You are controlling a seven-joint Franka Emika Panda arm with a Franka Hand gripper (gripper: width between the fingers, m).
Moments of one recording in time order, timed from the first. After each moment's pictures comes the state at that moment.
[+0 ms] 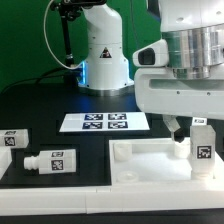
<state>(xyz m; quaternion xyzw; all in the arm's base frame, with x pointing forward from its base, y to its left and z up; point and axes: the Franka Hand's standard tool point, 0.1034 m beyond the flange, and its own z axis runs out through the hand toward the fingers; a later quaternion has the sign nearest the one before) 0.639 0.108 0.077 -0.94 0.32 -0.01 0.06</state>
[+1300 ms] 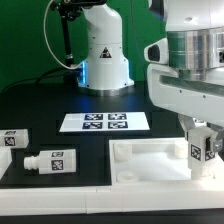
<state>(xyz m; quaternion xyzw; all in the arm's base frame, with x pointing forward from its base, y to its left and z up) 0.642 0.111 0.076 -0.76 0.64 0.01 0.05</state>
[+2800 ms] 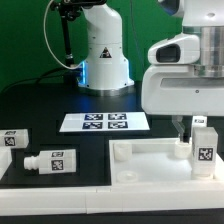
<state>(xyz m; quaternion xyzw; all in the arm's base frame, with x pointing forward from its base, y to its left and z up) 0.645 0.124 0.081 -0.99 0.16 -0.01 0.03</state>
